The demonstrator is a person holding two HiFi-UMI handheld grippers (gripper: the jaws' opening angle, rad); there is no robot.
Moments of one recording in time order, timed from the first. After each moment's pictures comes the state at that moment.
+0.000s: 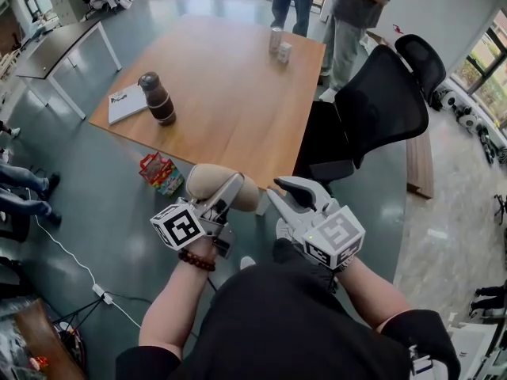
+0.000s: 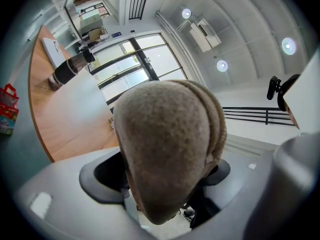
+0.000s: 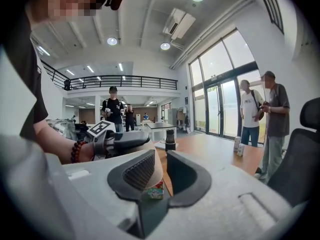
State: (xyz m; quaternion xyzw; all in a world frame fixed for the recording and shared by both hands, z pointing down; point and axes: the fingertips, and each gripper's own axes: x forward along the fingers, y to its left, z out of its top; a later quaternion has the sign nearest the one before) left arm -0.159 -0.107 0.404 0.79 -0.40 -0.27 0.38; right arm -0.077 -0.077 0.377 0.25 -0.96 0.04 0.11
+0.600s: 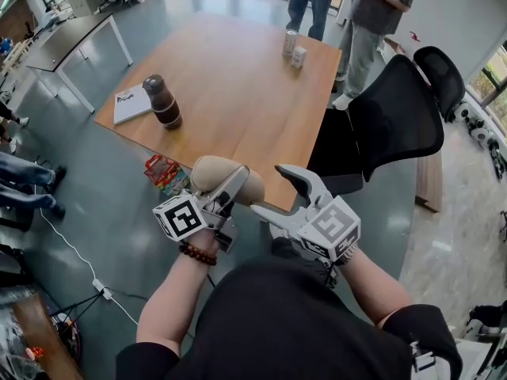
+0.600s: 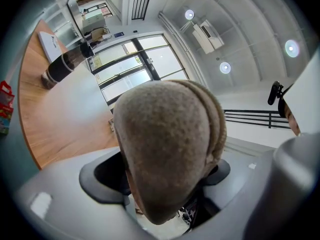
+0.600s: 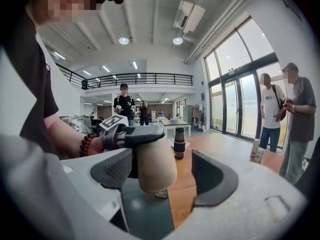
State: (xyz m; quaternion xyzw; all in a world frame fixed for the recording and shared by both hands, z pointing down) left arm -0.165 -0.164 0.404 0.79 -0.40 -0.27 0.38; right arm -0.110 -0.121 0.392 0.15 -0.98 0.03 0.14
